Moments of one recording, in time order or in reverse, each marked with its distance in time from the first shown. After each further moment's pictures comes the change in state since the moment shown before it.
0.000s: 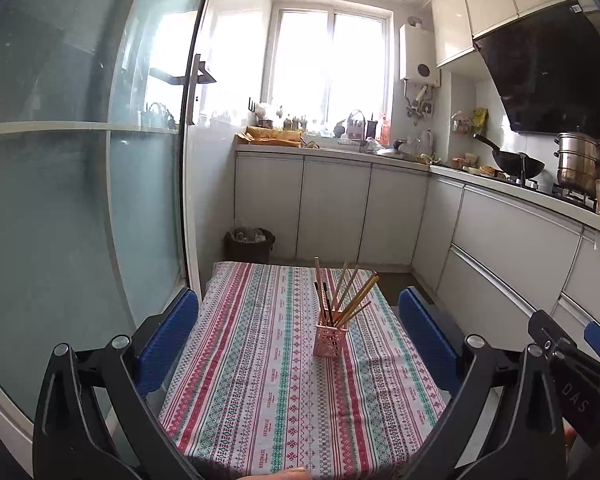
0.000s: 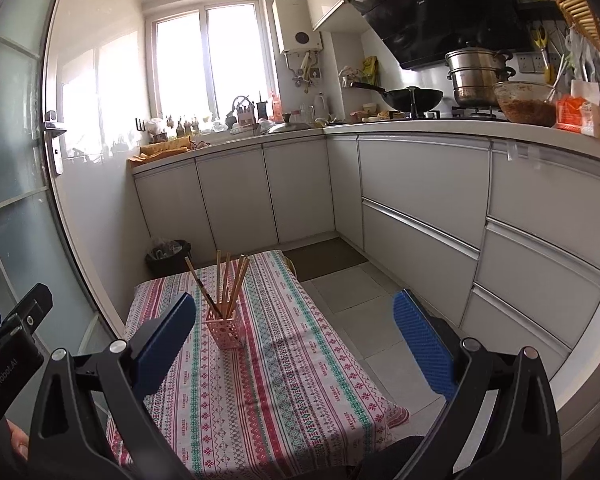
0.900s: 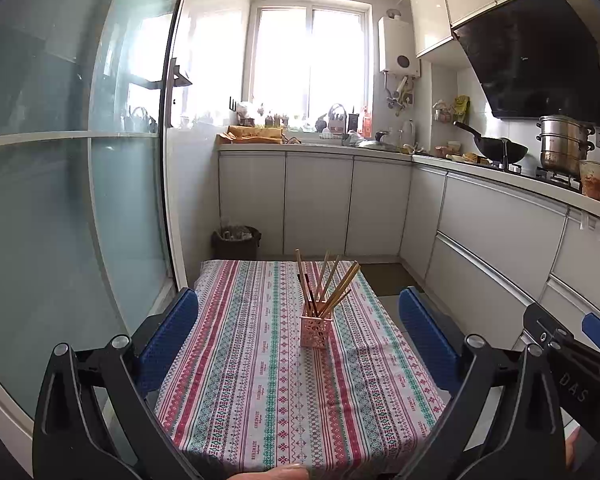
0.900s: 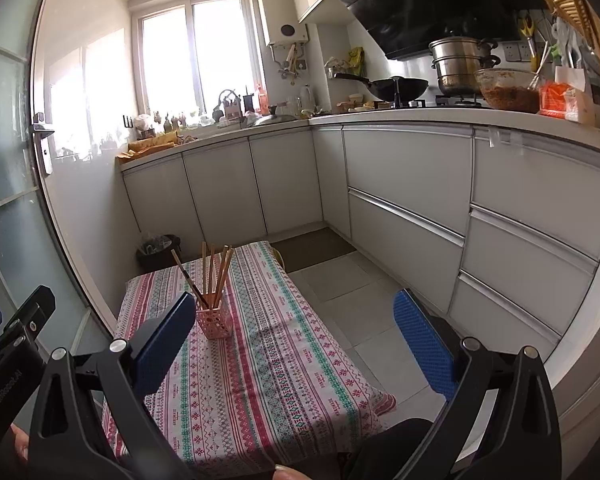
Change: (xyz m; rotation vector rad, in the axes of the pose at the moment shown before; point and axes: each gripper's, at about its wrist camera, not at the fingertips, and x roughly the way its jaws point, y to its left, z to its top) left arm -0.012 -0.018 -0.009 0.046 0.003 -0.032; right arm -0.013 -0.022 -0.005 0.027 0.024 -0.027
